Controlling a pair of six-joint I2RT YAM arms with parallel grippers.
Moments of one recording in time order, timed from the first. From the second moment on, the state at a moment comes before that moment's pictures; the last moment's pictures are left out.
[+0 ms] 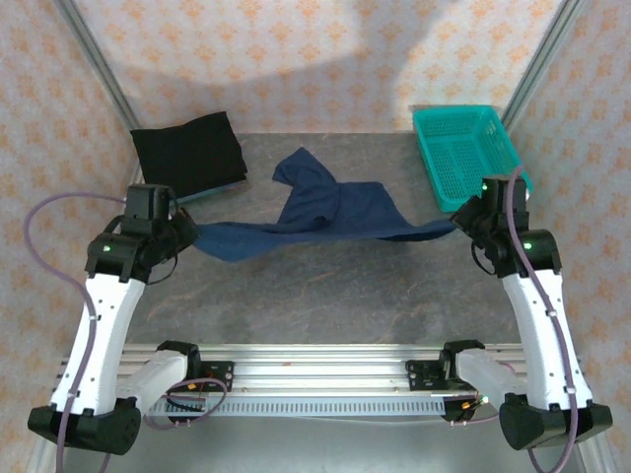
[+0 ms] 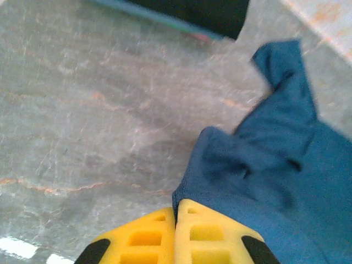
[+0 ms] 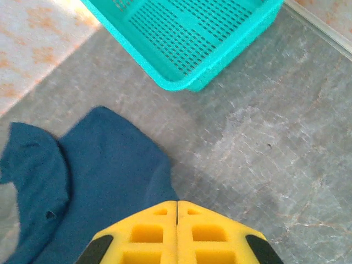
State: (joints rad) left arm -0.06 0.96 1.25 -1.14 -0.07 -0.70; right arm 0.07 0.96 1.26 -1.03 0.16 0.70
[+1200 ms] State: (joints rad) left arm 0.06 1.96 2.80 -1.04 0.21 -0.85; right arm 0.00 1.58 2.05 -0.79 -0.19 0.74
